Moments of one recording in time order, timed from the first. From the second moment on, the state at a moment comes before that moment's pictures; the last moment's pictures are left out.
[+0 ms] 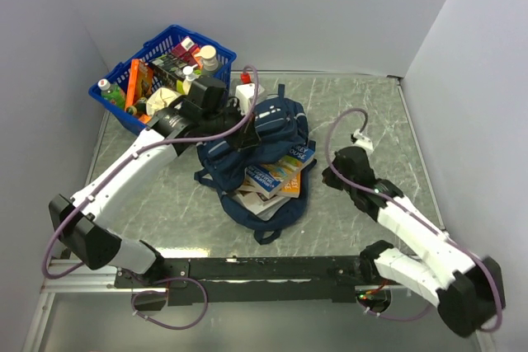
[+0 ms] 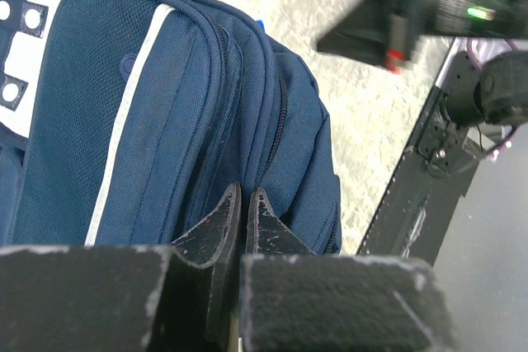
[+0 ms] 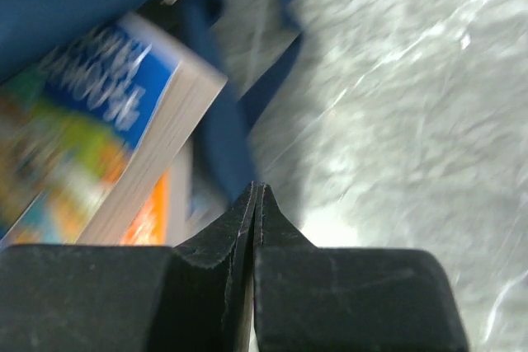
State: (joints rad) left arm -0.64 1.43 1.50 -0.65 0.48 0.02; right arm 0.49 0.89 0.61 -0.40 0.23 0.73
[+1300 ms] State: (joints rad) left arm -0.64 1.40 1.50 -0.75 0.53 0.07; right arm 0.66 0.79 0.57 -0.20 0.29 0.85
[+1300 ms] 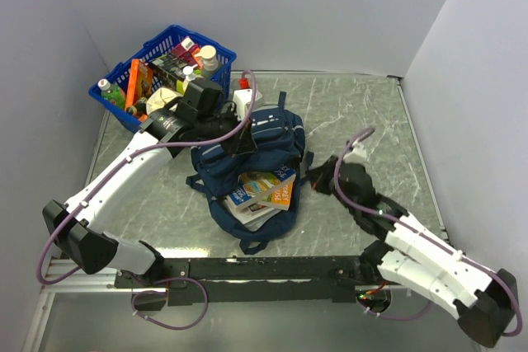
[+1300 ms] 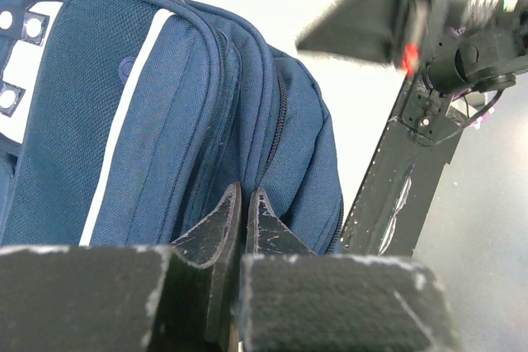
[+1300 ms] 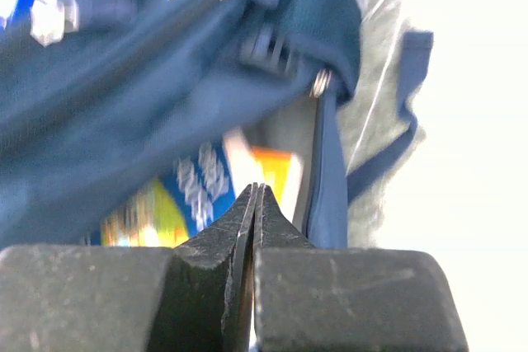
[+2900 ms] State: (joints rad) left arm -0.64 1.40 1.71 -0.78 0.33 0.17; right arm 0.55 0.97 1.11 -0.69 -0.10 0.66
